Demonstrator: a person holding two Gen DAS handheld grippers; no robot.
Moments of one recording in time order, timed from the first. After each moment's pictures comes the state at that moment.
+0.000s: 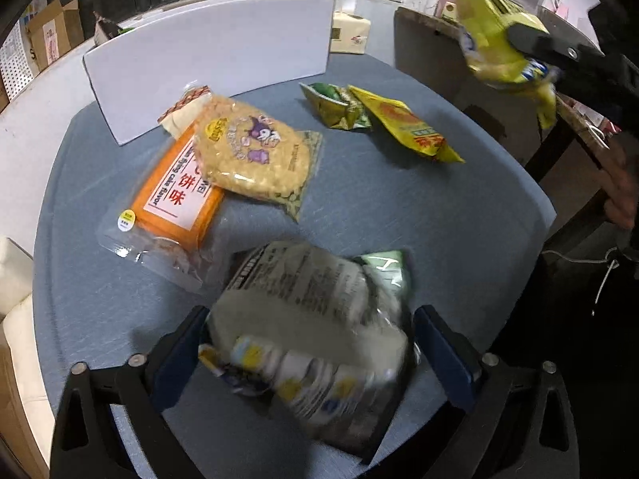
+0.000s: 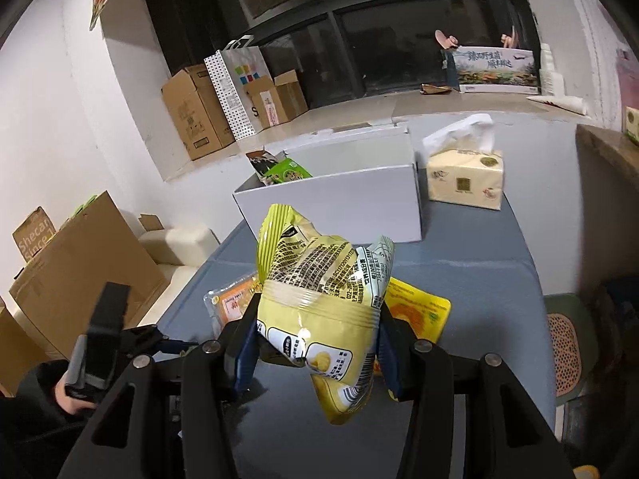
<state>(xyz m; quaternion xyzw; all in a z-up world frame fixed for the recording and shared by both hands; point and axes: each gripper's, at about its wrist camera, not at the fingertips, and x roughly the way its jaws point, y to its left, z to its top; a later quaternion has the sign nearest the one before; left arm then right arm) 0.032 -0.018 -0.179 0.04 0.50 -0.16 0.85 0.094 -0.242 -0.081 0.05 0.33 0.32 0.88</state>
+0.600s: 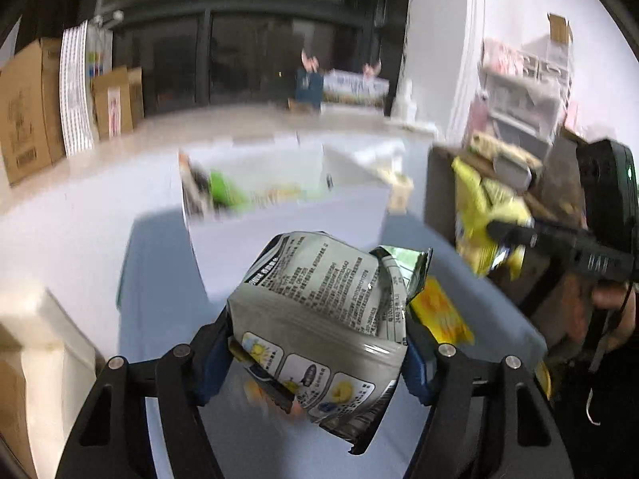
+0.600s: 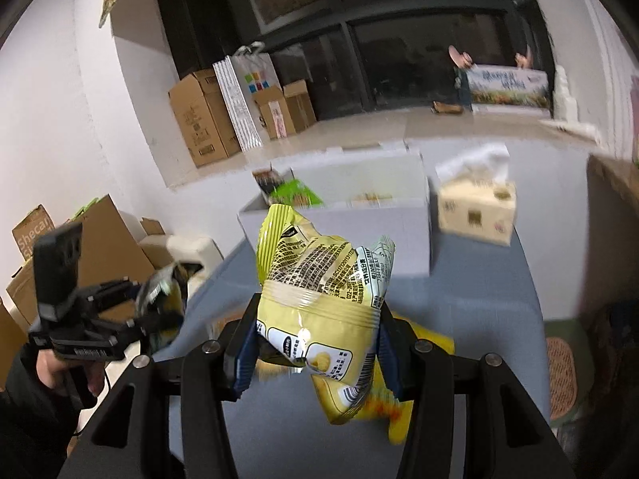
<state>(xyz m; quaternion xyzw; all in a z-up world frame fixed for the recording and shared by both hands) 0.075 0.047 -0.043 -0.02 0.31 -0.11 0.94 0.130 -0.212 -0.046 0.02 0.30 0.34 0.89</state>
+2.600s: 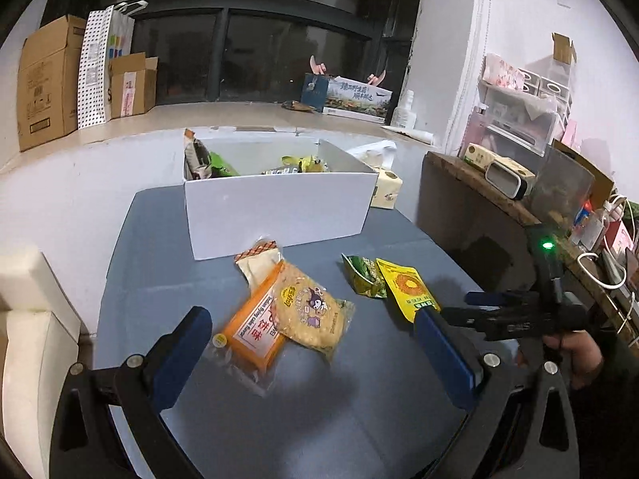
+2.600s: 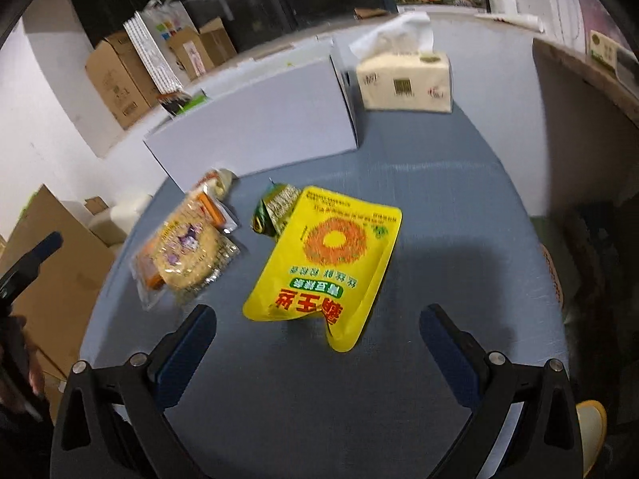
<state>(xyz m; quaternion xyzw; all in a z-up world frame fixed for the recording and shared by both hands) 0.012 0.026 -0.084 -0.07 0.31 -0.11 0.94 0.136 -0.239 -0.158 0.05 0.46 0.22 0.86</state>
